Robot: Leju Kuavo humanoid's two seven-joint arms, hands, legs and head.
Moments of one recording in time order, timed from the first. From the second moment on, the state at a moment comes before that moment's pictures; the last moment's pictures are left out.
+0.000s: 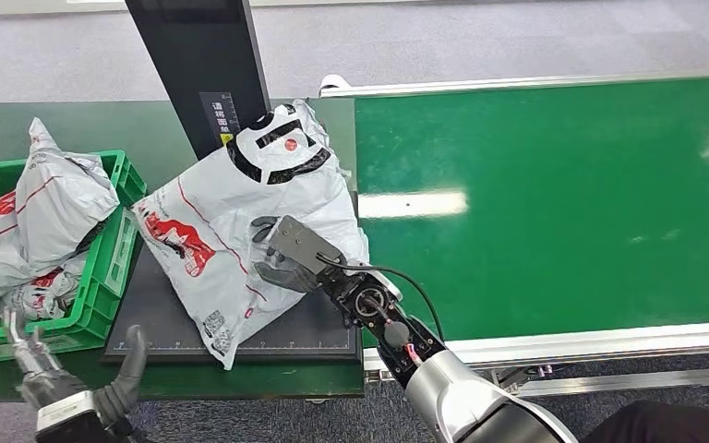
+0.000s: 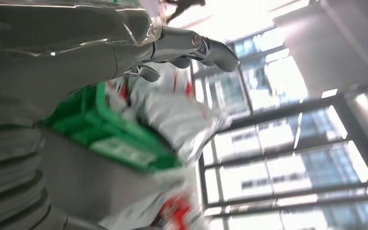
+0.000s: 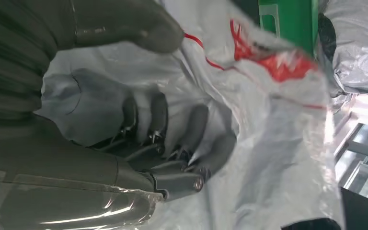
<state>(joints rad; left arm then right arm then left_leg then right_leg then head) 0.19 -0.31 -0.03 -1.56 -0.36 0.69 -0.70 -0.69 0.30 0.45 -0.38 0.26 0.16 -0.30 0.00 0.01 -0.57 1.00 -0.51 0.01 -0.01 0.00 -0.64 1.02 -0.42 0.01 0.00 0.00</state>
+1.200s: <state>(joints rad) 0.19 -0.34 0.09 -1.66 -0.42 0.70 -0.70 -0.63 0.26 0.39 -0.59 0.09 0.11 -0.63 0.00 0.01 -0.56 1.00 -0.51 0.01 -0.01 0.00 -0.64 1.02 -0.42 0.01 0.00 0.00</state>
